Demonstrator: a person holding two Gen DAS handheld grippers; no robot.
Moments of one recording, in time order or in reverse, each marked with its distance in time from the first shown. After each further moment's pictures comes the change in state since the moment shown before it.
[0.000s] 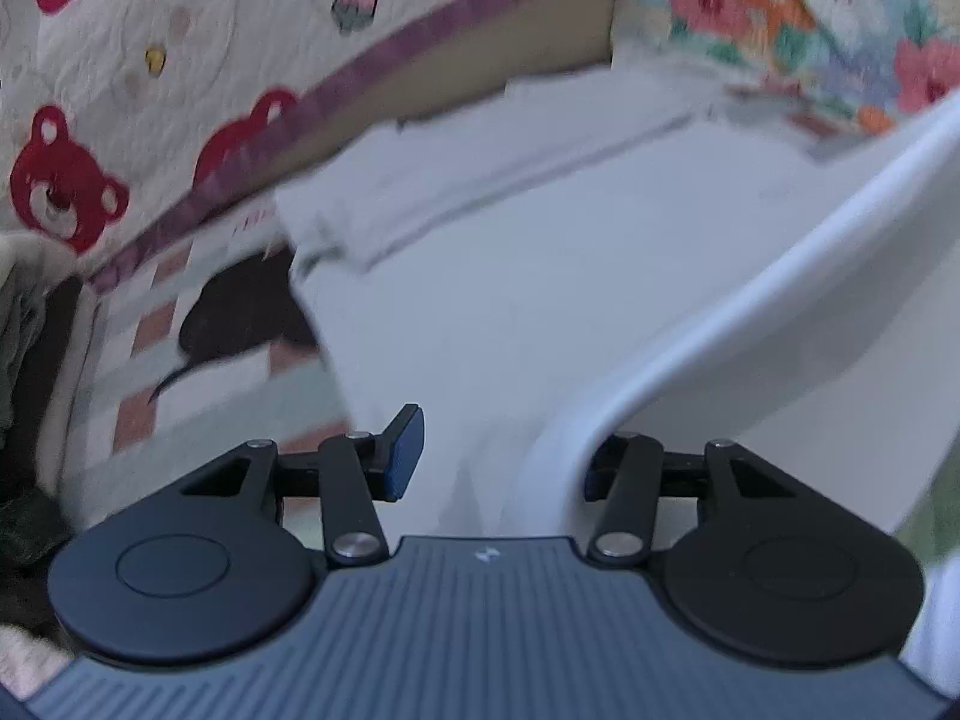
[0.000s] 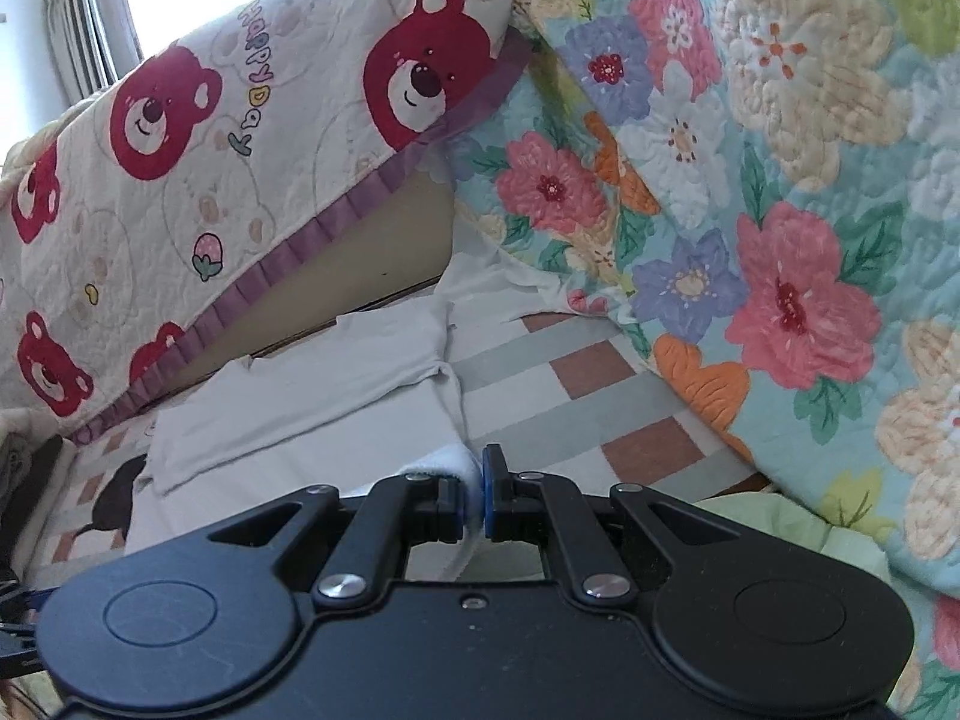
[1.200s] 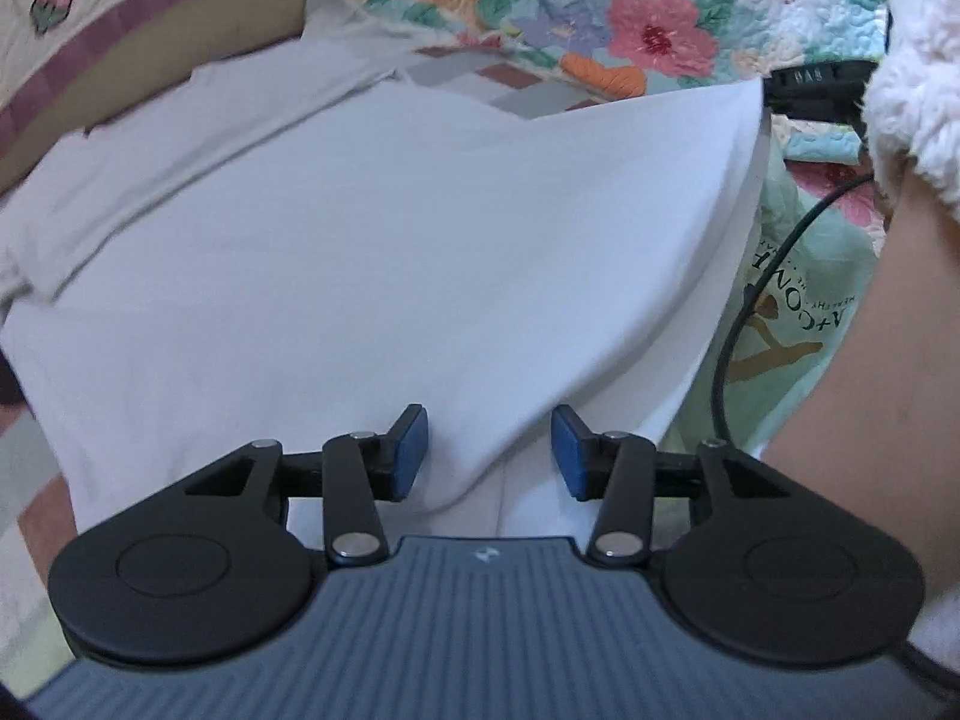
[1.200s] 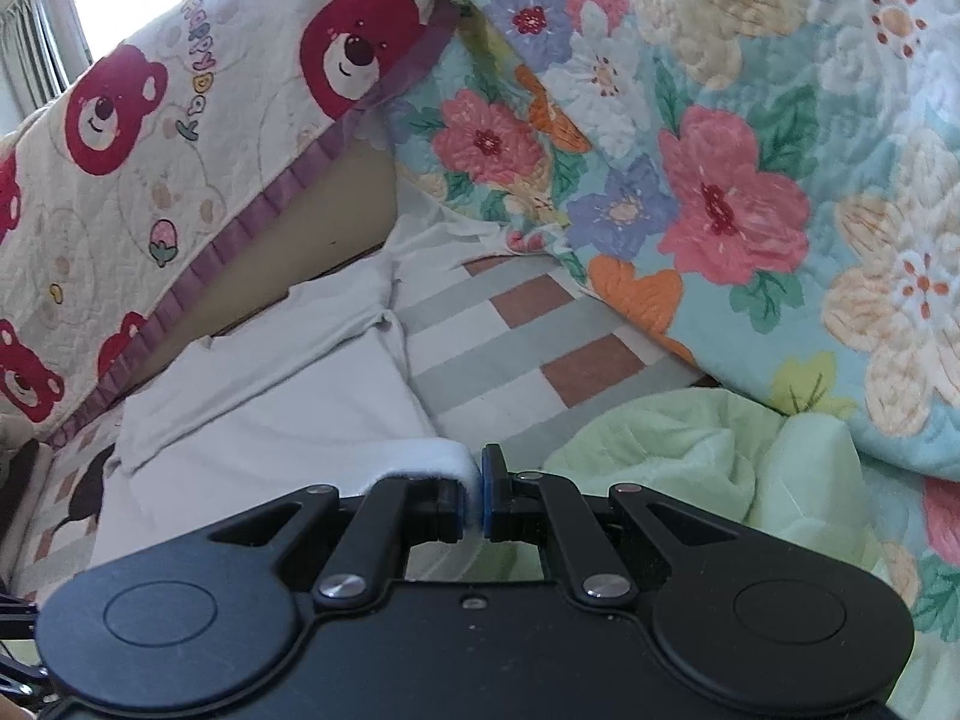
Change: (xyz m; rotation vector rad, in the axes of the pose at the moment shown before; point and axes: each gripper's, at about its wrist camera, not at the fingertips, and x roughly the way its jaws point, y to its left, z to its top) left arm 0.011 -0.042 0.019 0.235 0.015 -0.569; right arm -0.005 -0.028 -0.043 0.094 0.036 -0.043
